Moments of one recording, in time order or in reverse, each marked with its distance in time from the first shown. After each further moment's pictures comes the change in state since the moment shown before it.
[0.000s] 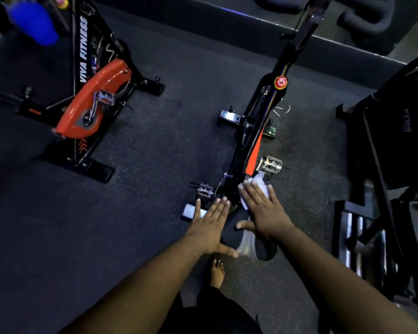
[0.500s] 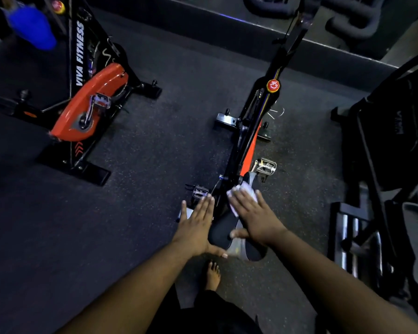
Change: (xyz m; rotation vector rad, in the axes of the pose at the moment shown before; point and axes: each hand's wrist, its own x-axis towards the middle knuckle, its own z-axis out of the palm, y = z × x) left_hand -0.011 0.005 -0.001 -0.071 0.042 -0.117; right_hand -0.013 0.002 0.002 -0.003 -0.029 -0.126
